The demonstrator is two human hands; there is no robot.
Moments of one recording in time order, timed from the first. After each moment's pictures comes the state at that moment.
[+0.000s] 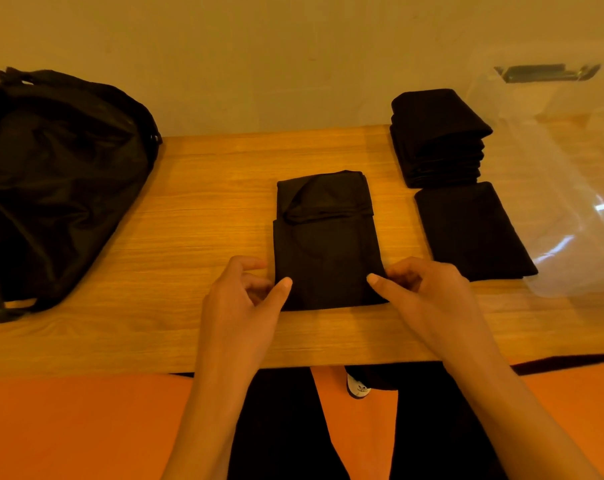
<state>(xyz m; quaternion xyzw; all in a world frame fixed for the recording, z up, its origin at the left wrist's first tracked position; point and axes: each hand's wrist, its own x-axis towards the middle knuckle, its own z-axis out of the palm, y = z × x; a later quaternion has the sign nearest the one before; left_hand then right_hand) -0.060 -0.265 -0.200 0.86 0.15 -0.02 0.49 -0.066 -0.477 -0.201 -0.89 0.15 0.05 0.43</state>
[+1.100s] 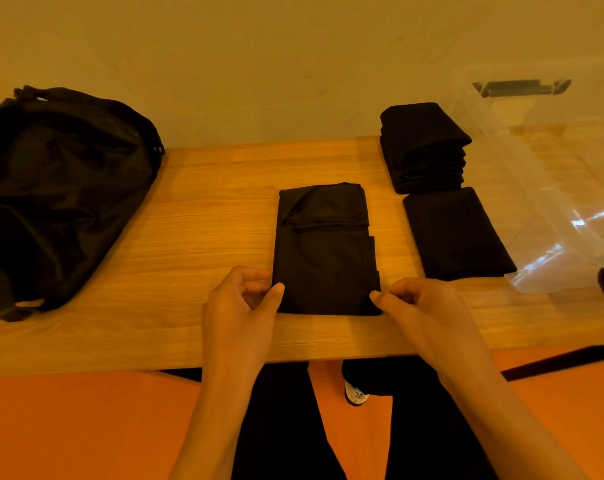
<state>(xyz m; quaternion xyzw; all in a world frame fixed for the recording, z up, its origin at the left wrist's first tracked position) -0.072 -0.267 -0.208 0.84 0.16 0.02 0.52 -0.090 -0.477 -0.195 -0.86 0.18 0.09 0.47</state>
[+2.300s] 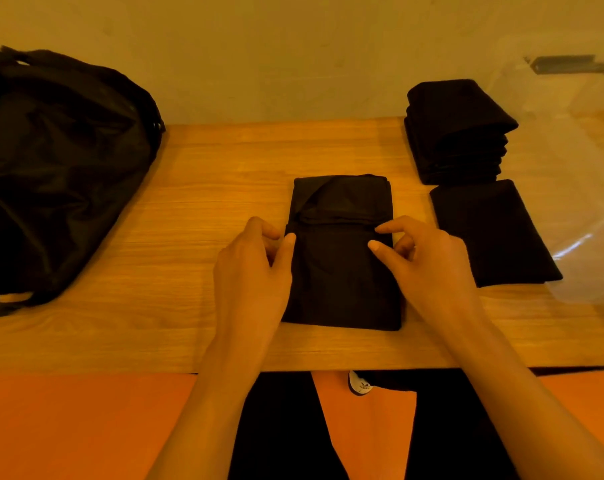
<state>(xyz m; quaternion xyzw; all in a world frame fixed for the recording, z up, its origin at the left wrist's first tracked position) -0.018 -0.269 -0.216 0.92 0.07 0.10 0.36 -0.024 -0.470 -0.215 -0.93 0.08 -0.05 0.36</state>
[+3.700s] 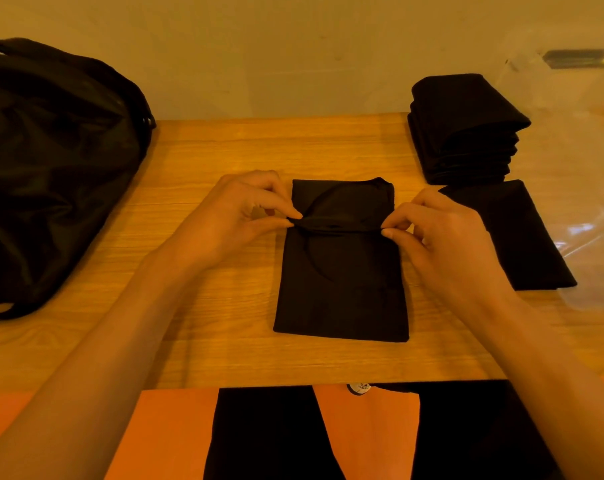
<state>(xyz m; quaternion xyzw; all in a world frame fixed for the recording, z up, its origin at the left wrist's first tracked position) 0.074 -0.214 -0.203 0.88 -0.32 -0.01 0.35 0.000 -0.494 -0.211 -0.95 -0.09 -0.12 0.26</state>
